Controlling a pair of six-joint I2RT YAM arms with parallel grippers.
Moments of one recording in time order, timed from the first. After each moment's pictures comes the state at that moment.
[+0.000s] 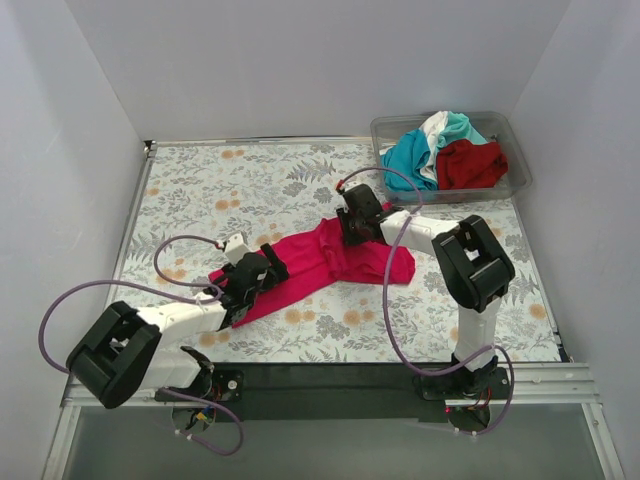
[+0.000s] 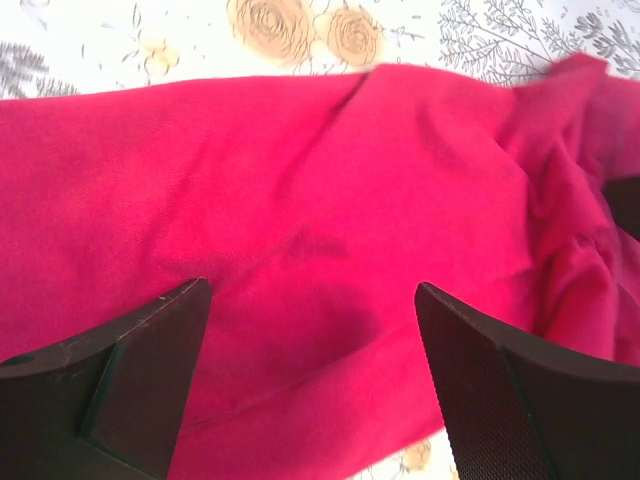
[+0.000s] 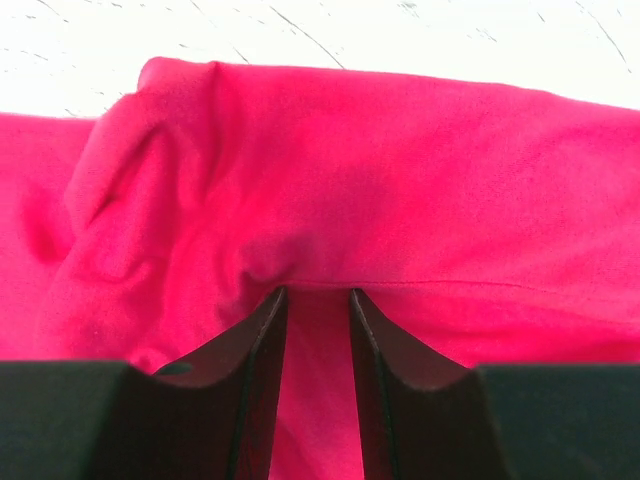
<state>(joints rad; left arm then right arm) -0.65 1.28 0.38 0.23 -0.43 -0.90 0.62 1.91 1.19 -0.18 0.08 0.22</state>
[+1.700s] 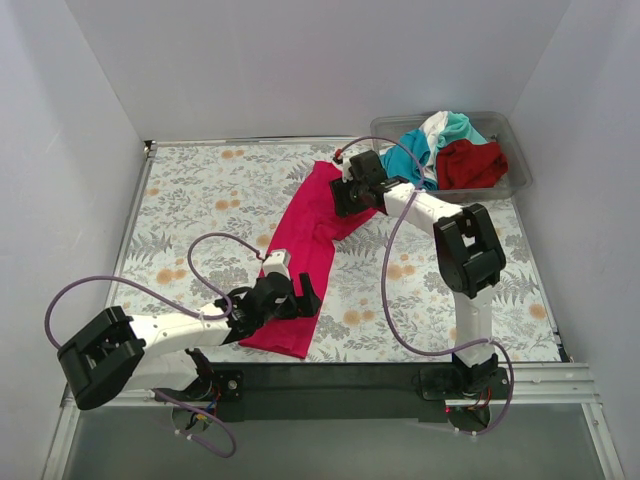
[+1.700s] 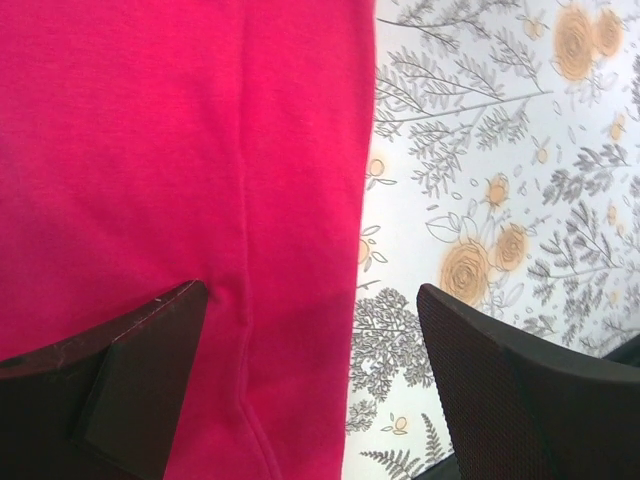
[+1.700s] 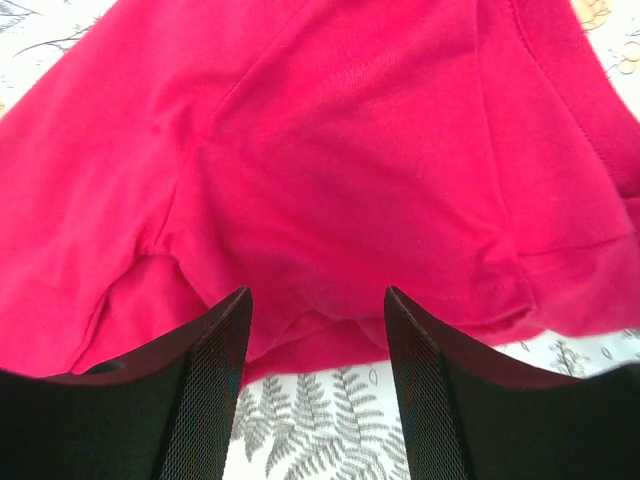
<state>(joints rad) -0.95 1.19 0.40 0.09 -0.25 -0.86 0.53 2.04 1.53 -0.28 -0.11 0.06</state>
